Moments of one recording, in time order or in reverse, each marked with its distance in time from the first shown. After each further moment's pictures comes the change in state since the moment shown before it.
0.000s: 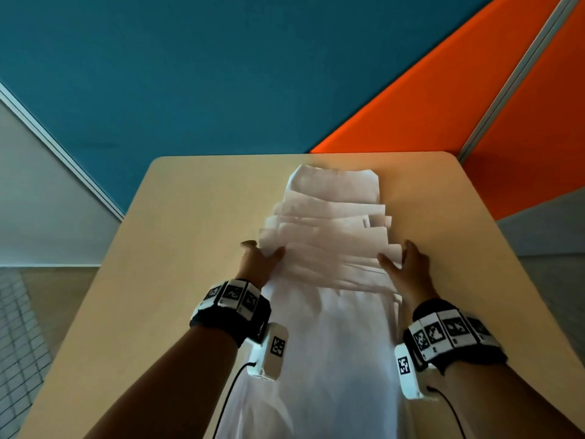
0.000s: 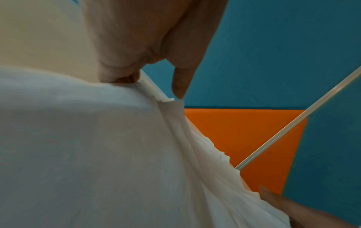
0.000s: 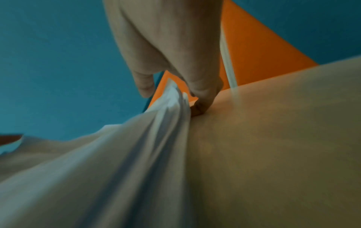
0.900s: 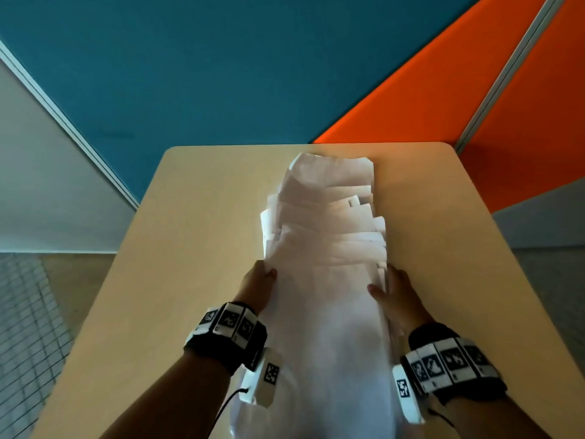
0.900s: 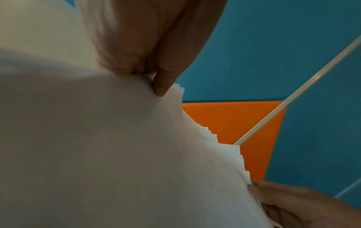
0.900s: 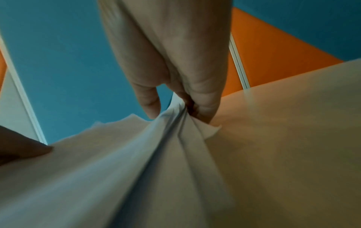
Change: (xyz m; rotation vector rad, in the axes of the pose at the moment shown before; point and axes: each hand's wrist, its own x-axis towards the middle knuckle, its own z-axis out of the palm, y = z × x) left_hand -0.071 -0.051 -0.011 0.168 -0.071 0.079; right_hand -0.089 0.011 -0.003 -0.096 -0.245 0.000
